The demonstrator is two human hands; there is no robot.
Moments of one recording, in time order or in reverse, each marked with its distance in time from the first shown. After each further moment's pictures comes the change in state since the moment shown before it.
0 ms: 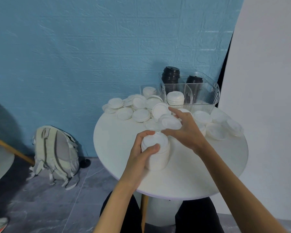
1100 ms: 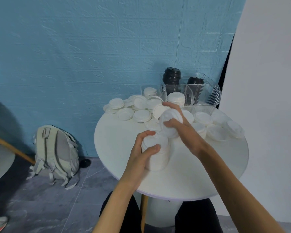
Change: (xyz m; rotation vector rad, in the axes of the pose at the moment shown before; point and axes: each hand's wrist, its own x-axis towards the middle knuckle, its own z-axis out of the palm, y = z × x) left_hand 0.002 -0.001 0.000 0.007 -0.010 0.020; right_hand -0.013 -0.032 -0.001 0.443 -0.200 -0.064
